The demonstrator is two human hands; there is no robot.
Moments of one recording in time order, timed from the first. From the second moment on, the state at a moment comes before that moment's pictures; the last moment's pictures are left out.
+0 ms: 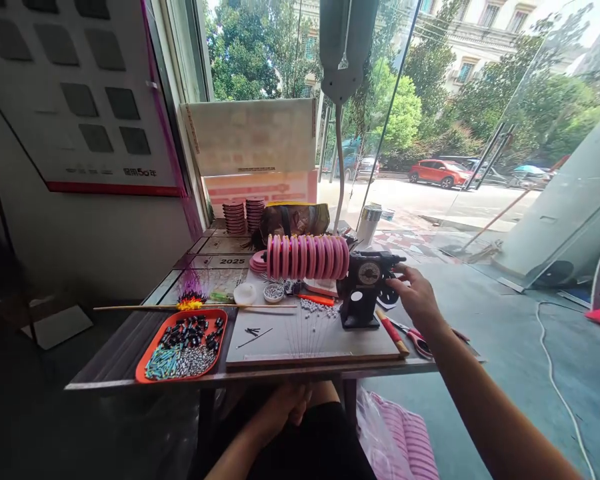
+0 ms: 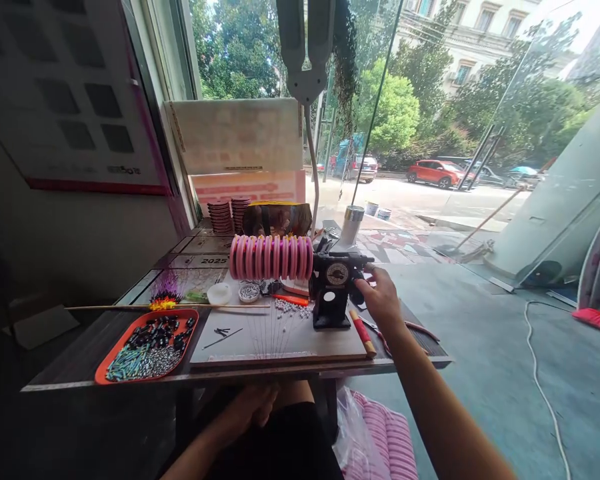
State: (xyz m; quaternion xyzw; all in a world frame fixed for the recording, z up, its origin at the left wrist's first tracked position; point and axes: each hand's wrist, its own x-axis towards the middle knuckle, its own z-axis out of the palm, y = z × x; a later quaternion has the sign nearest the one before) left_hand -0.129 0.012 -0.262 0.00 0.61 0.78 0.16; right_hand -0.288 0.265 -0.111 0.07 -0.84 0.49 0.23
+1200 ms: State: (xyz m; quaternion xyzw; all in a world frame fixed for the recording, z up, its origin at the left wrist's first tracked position) left_hand -0.115 0.026 -0.262 -0.06 0.68 0.72 0.09; right_hand -0.294 0.126 0.015 0.37 -0.92 0.07 0.09
